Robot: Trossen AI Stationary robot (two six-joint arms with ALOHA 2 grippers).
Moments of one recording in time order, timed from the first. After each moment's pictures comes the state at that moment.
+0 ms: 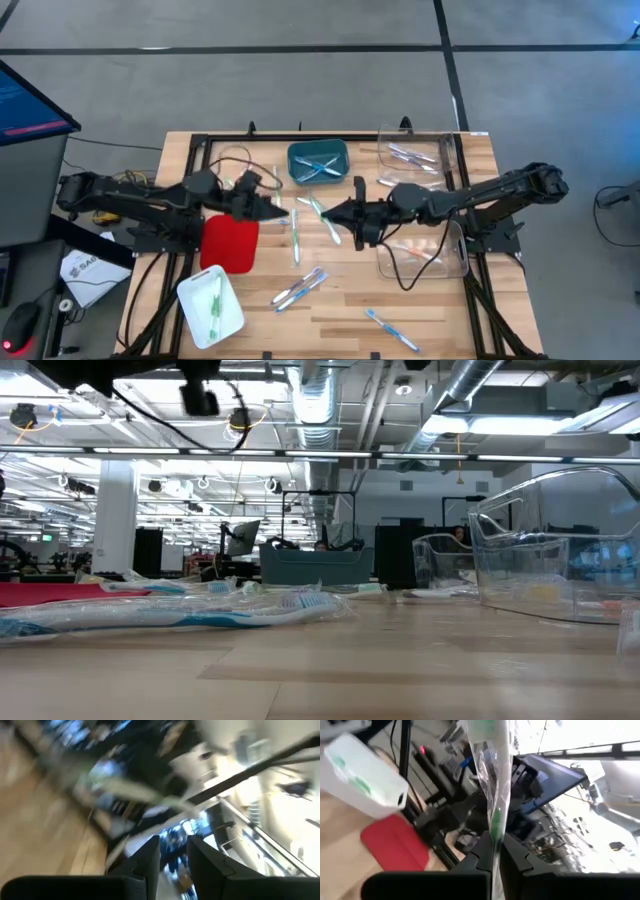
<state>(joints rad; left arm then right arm) 0.02 0.97 0.51 0.59 0.25 -1.14 0.16 1.40 0.89 0.53 0.08 -0.98</state>
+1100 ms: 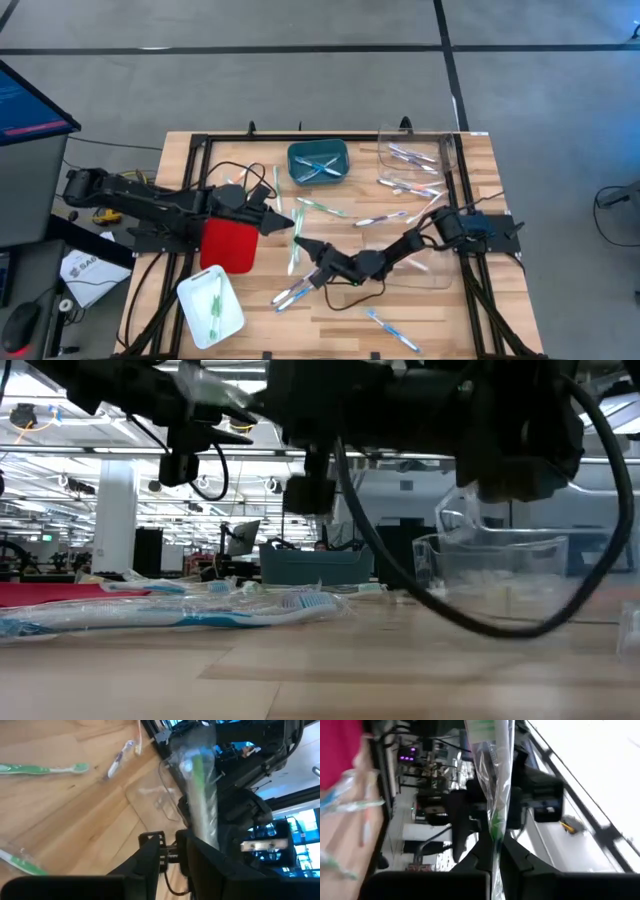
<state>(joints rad) -0.03 1.07 0.51 0.23 0.02 -1.03 0.37 2.28 1.12 1.56 0.79 -2.02</state>
